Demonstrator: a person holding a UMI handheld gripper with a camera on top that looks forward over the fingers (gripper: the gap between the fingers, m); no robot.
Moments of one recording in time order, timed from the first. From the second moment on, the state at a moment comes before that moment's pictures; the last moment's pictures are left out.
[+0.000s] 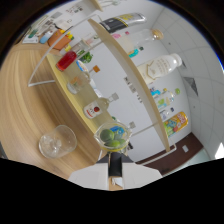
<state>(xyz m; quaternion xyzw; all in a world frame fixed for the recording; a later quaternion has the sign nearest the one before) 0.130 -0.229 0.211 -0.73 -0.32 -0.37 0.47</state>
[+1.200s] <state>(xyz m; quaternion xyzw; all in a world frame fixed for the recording) 0.117 -0.235 0.275 -0.70 -0.30 -0.26 0.59</state>
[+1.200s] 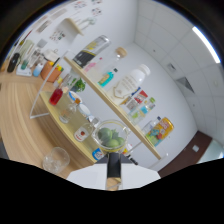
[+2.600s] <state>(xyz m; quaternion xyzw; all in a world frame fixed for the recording) 0.263 -0.279 0.075 -0.90 0.02 -0.02 0.44</state>
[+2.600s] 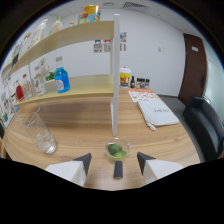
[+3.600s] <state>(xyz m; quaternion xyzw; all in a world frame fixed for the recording) 0.024 -0.260 0.220 -0.83 -0.02 0.02 0.56</state>
